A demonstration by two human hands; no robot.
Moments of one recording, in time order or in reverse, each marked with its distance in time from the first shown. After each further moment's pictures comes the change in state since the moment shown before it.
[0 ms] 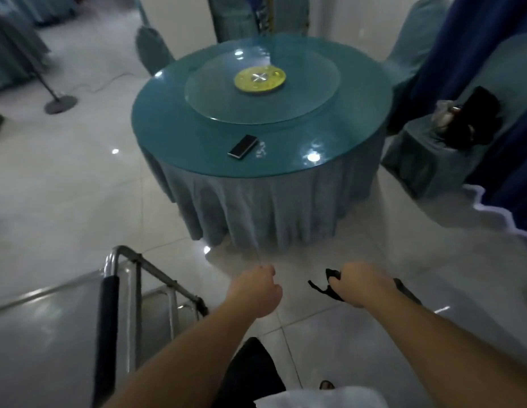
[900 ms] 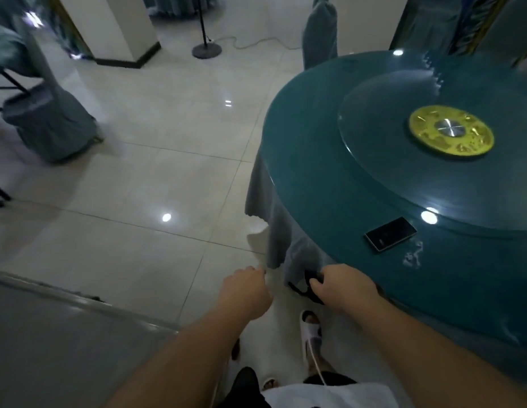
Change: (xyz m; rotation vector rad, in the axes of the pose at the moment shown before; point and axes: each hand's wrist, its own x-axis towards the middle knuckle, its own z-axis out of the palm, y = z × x) left_hand 0.236 -0.339 -0.187 -0.250 0.130 -0.495; right_hand 0.308 -0.453 -0.162 -0.268 -0.102 -0.565
